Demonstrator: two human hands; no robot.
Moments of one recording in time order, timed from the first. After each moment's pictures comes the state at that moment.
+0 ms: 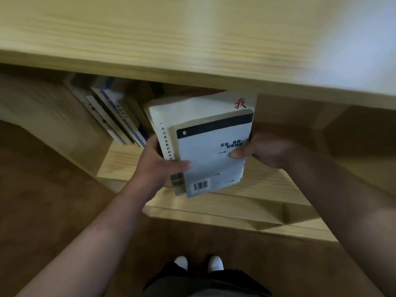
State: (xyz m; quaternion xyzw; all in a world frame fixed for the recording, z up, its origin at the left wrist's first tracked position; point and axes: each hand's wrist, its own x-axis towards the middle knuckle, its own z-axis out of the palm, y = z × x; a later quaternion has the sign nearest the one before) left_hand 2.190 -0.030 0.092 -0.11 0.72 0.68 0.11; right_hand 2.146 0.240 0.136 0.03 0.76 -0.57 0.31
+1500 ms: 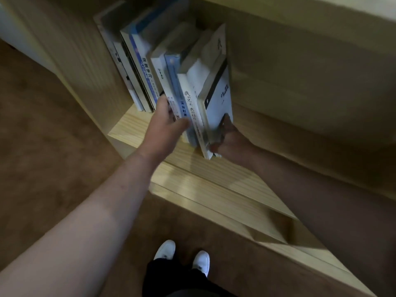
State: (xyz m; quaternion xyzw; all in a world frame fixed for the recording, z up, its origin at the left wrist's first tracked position) left_hand 2.185 -0.026 0.074 -0.11 0.77 0.63 -0.06; right_hand 2.116 0.161 0.040 -0.10 0.88 -0.37 0.28
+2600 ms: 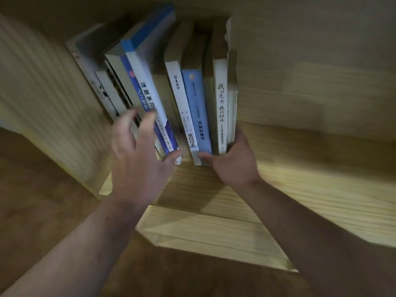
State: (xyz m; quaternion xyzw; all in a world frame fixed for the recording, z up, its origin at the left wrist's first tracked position) left_hand 2.148 -0.108 0.023 0.02 0.91 0.21 -0.34; right_hand 2.104 0.087 -0.009 0.06 0.88 -0.47 -0.02
